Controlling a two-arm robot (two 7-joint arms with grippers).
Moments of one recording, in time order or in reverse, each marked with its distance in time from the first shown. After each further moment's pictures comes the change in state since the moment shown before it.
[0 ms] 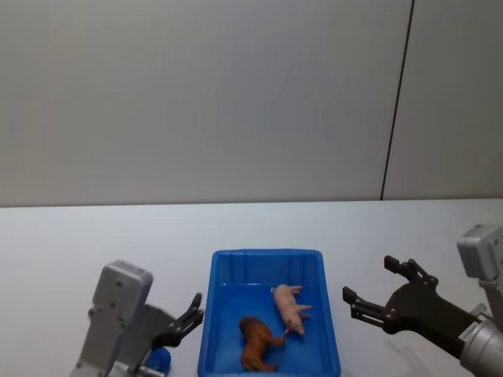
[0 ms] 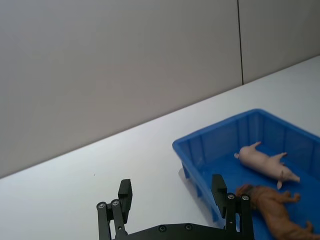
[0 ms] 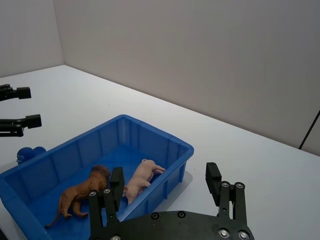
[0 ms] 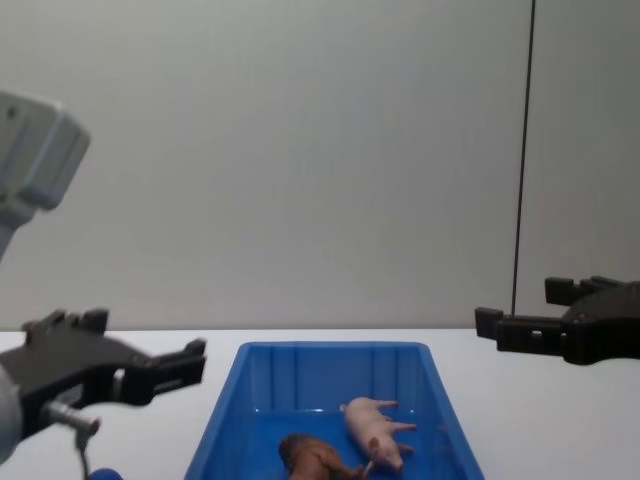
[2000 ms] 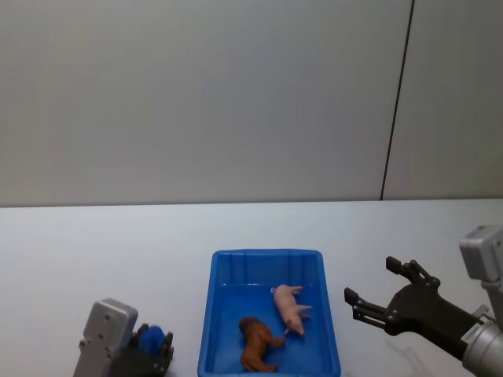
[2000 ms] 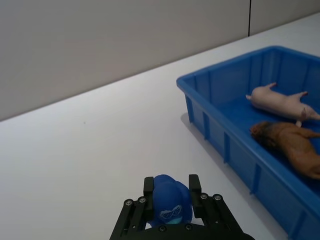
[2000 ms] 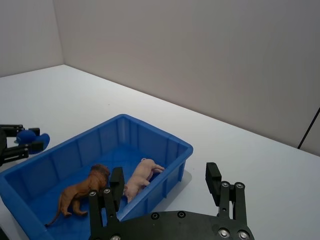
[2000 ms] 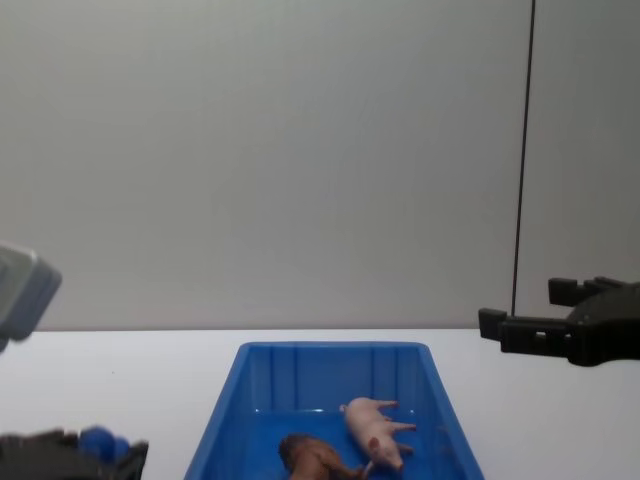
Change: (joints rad) left arm 0.009 -0.025 -0.038 0.179 -0.019 -0.024 -0.110; right arm -0.006 0.006 0.002 -0.004 0.003 -0.004 0.000
